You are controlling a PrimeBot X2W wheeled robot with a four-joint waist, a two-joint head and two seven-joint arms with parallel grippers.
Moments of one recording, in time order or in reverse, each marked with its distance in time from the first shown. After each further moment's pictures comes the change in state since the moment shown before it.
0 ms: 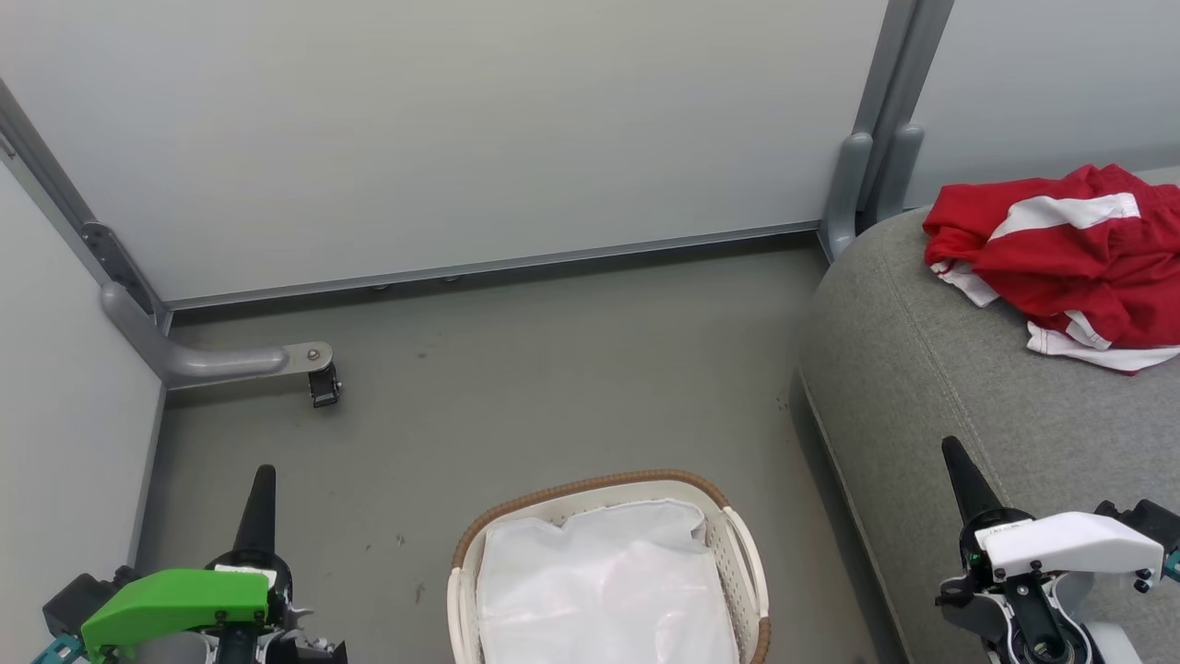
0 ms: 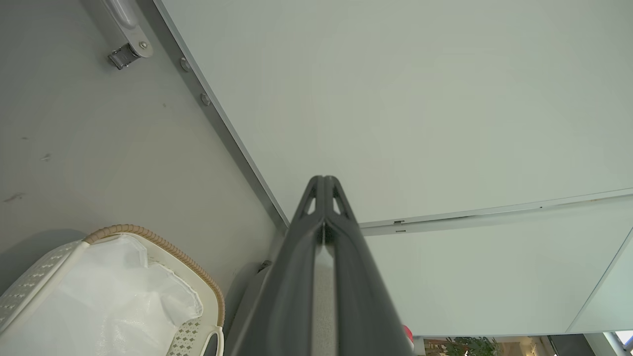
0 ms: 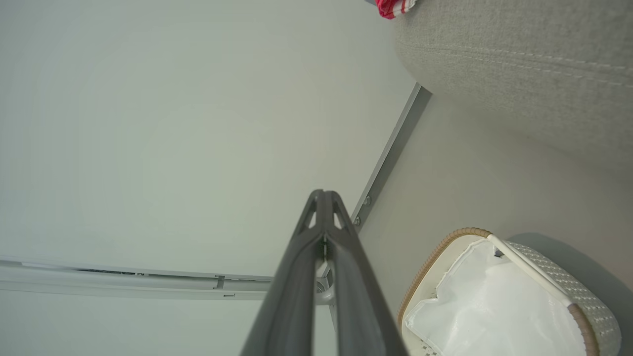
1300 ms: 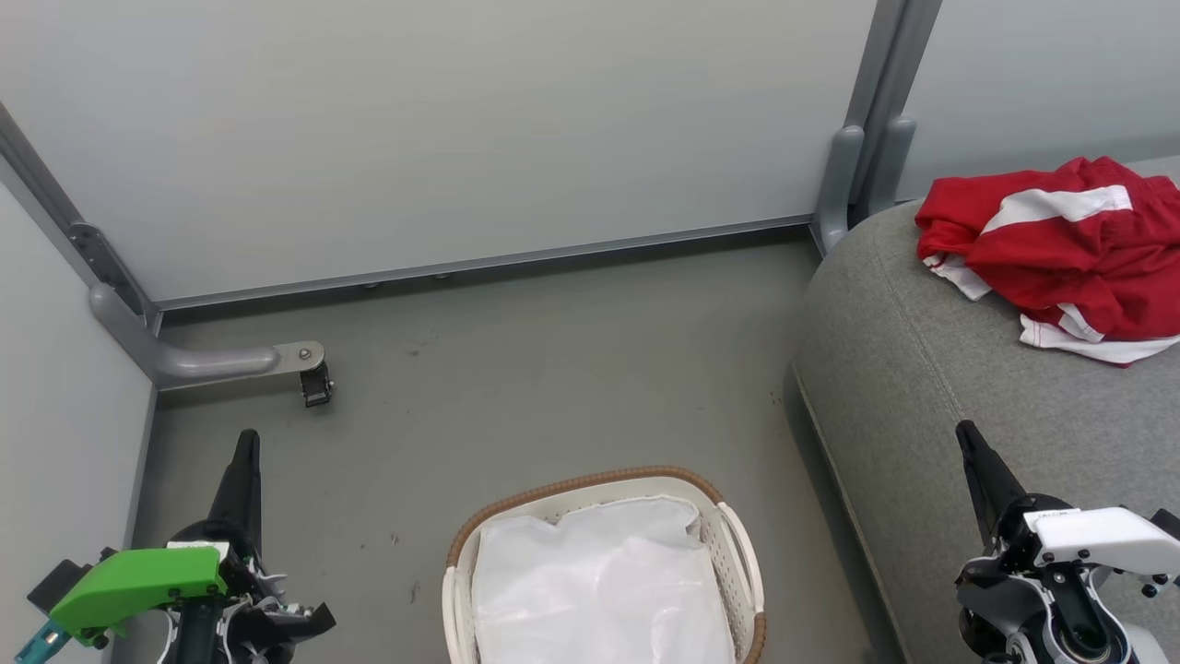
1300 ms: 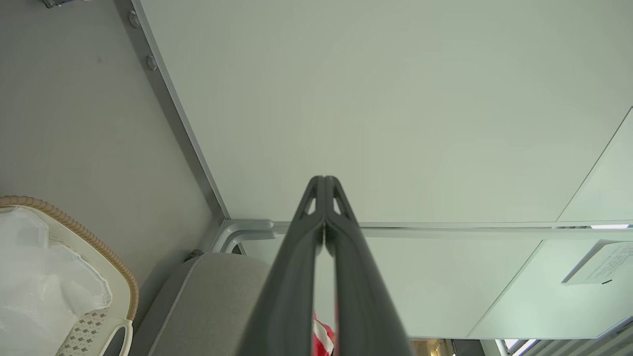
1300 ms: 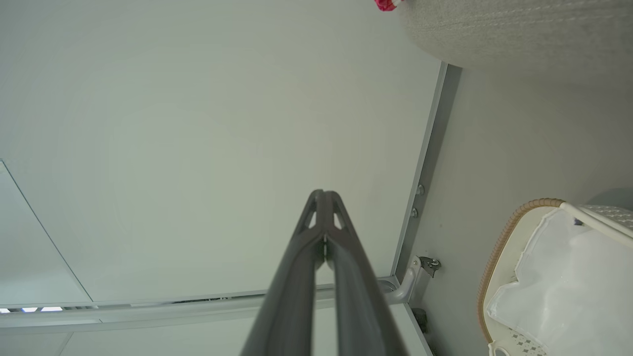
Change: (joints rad) left arm -0.043 0.000 0.043 -0.019 -0.243 -0.009 0.075; right arm -0.005 -0.002 -0.046 -0.031 0.292 0.000 0.077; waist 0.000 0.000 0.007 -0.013
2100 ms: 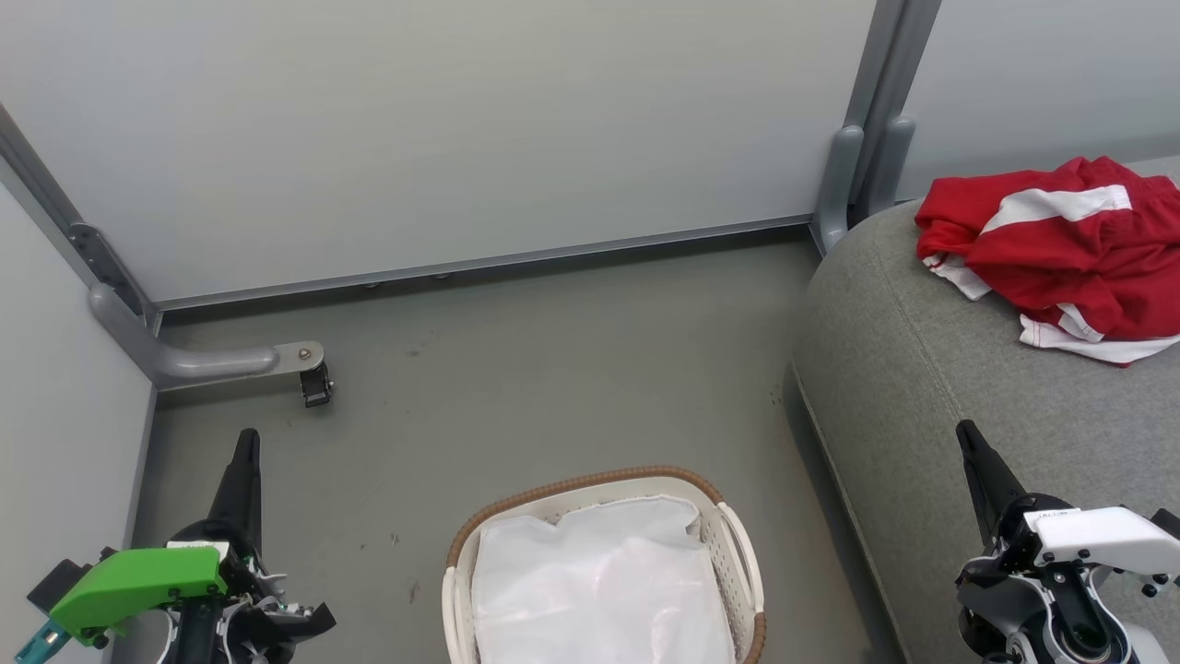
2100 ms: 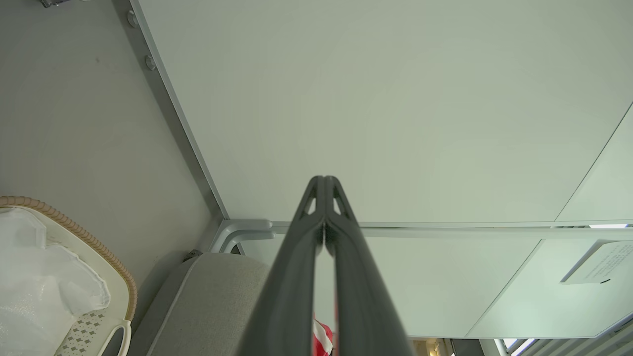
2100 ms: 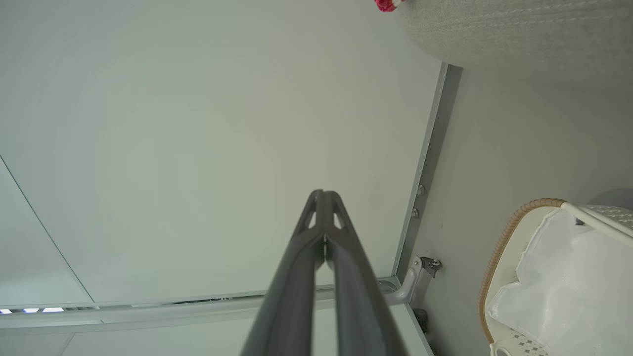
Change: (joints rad) left arm -0.002 0.000 0.001 -0.001 -0.003 0.000 0.001; right arm 0.000 0.000 -0.001 -0.001 0.004 0.000 0.000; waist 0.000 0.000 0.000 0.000
